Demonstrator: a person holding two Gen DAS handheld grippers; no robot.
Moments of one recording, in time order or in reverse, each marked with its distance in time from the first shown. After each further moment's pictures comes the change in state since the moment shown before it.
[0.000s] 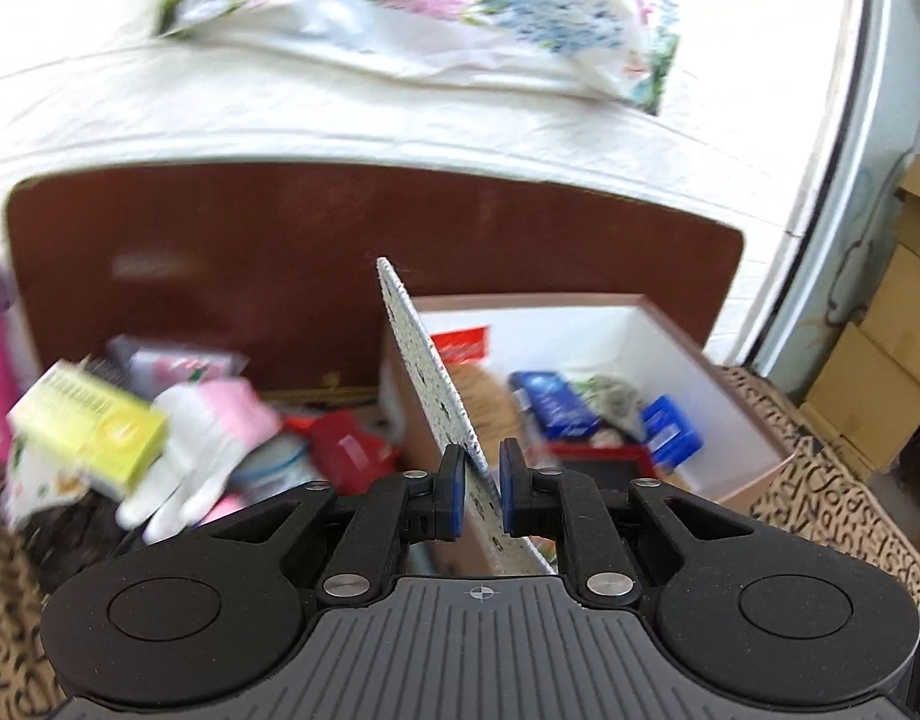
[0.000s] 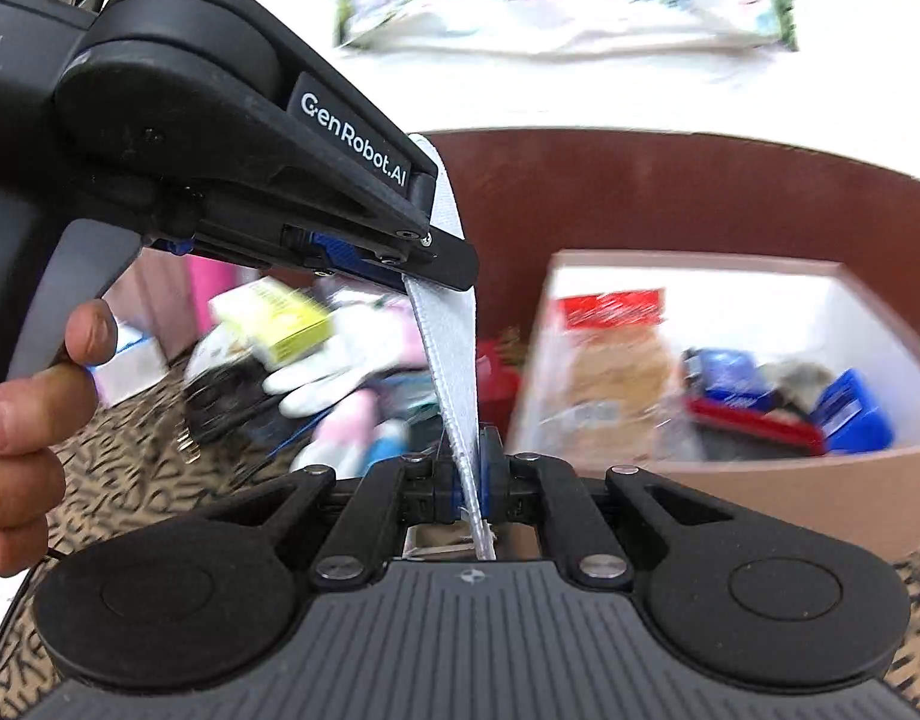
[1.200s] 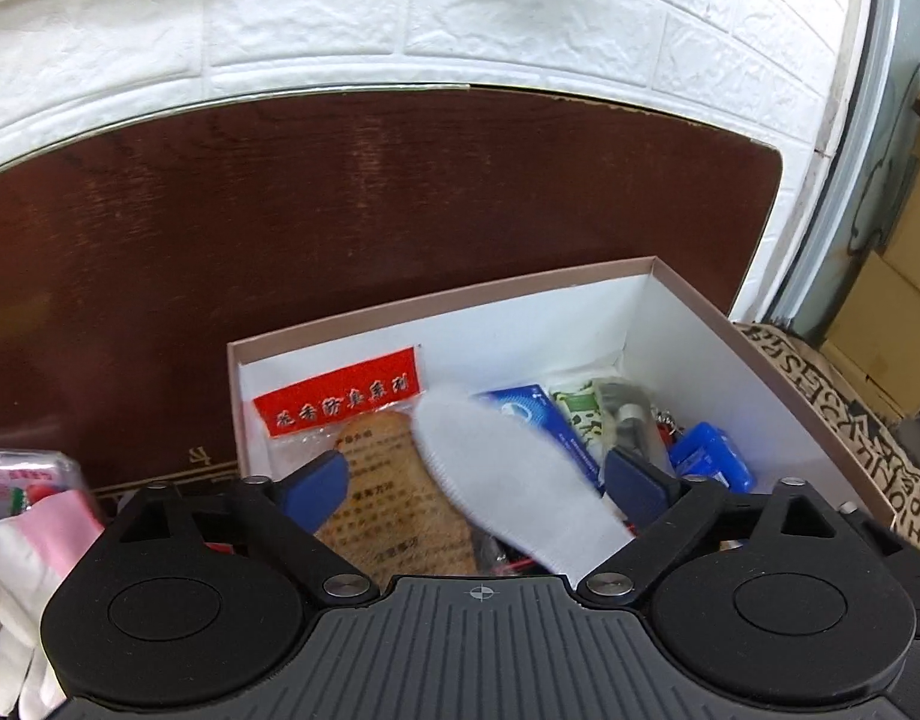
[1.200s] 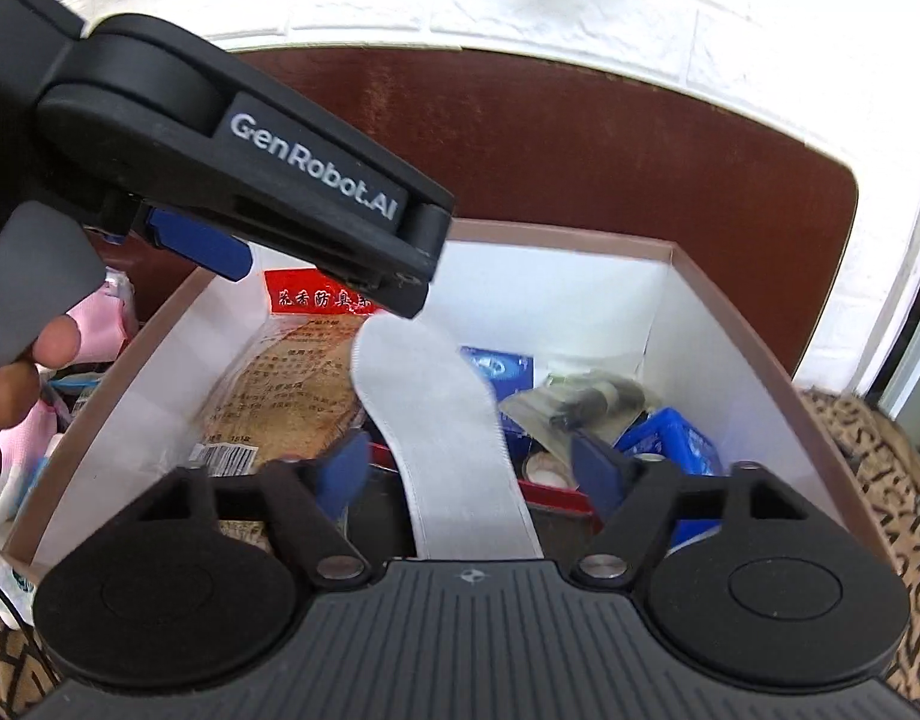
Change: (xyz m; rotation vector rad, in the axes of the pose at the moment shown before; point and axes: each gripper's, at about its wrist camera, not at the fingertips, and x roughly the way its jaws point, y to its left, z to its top) left arm 0.177 -0.038 0.049 0.111 0.141 -0.013; right arm 0.089 -0.117 0.011 -0.047 0.093 -0.301
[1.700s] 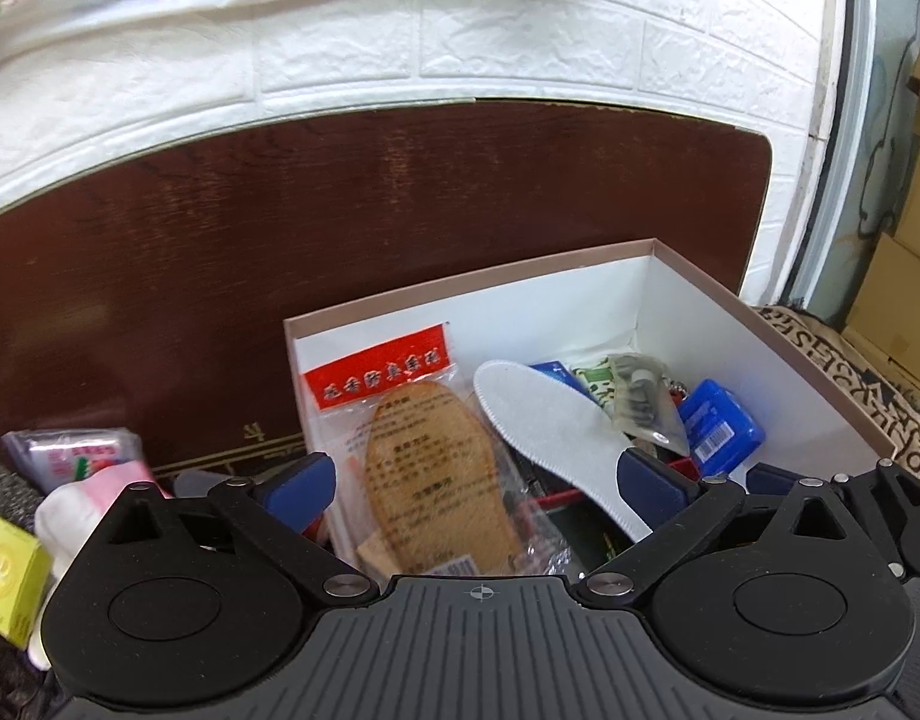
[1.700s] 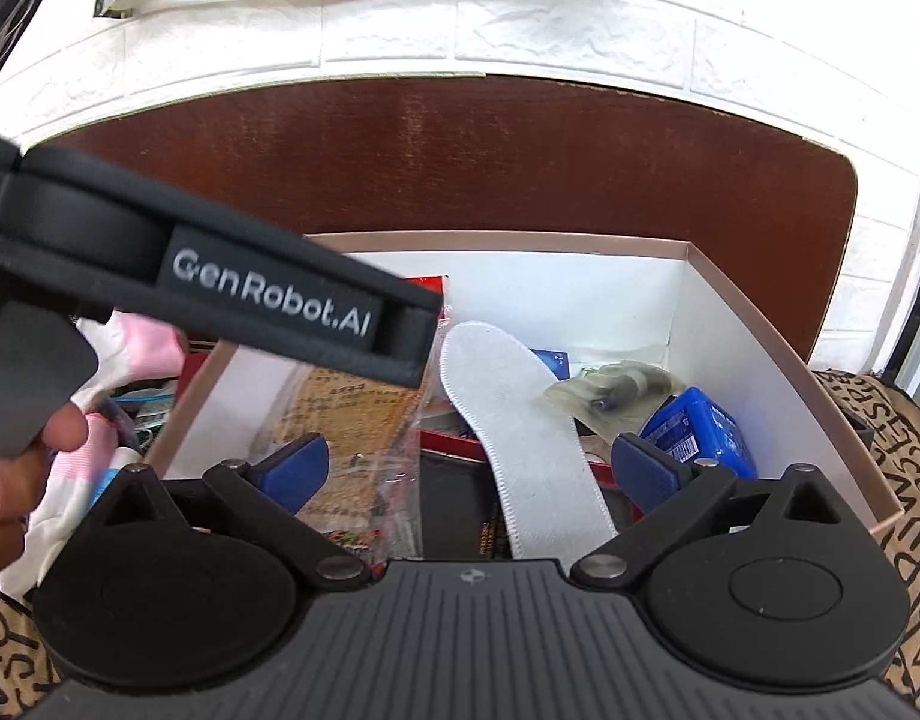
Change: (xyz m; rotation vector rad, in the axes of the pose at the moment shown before) left arm -0.043 -0.010 -0.033 0.051 -0.056 0.079; right arm -0.030 0.009 -0.004 0.070 -0.017 0.058
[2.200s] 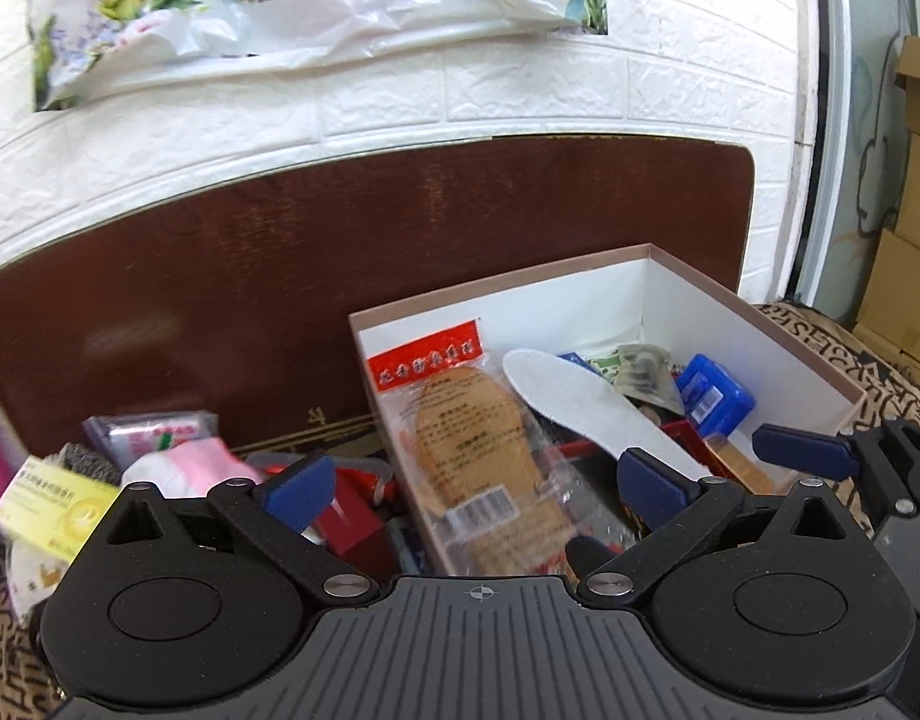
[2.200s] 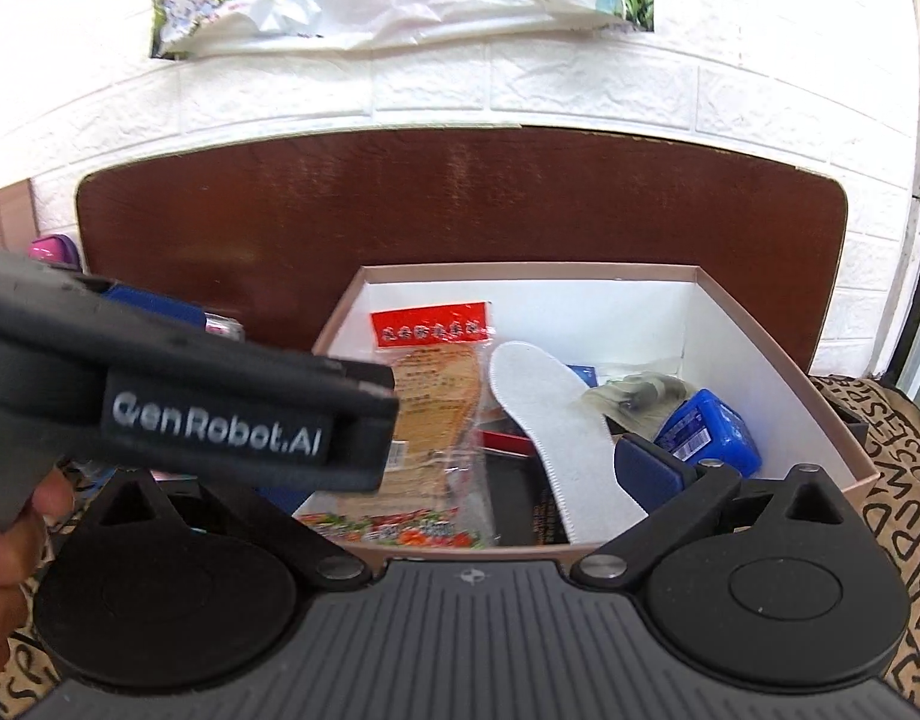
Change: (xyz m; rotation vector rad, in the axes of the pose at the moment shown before) left arm -0.070 0.003 -0.040 0.037 -0.074 0.063; right arm -0.052 0.024 -0.006 0.016 -0.058 0.039
